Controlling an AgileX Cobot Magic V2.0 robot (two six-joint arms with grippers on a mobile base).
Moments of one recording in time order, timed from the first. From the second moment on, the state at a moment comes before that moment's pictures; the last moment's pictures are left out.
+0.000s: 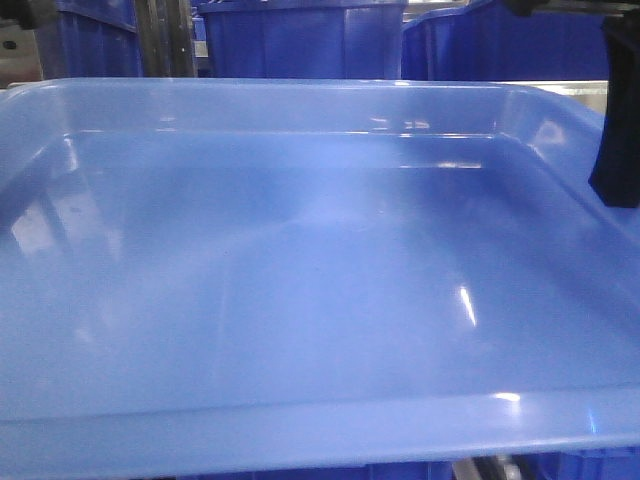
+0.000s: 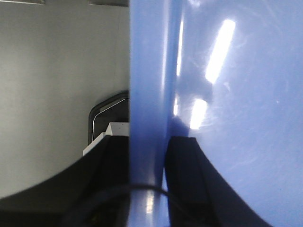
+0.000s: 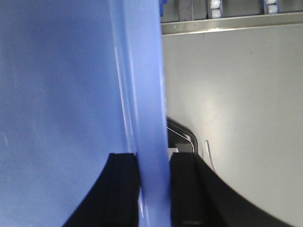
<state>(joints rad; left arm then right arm) -0.64 1.23 -1.01 -0.04 1.14 -0.61 0.66 1.23 -1.03 -0.08 1.12 0.79</state>
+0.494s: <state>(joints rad) -0.64 1.23 -1.01 -0.04 1.14 -0.61 0.66 1.23 -1.03 -0.08 1.12 0.79</state>
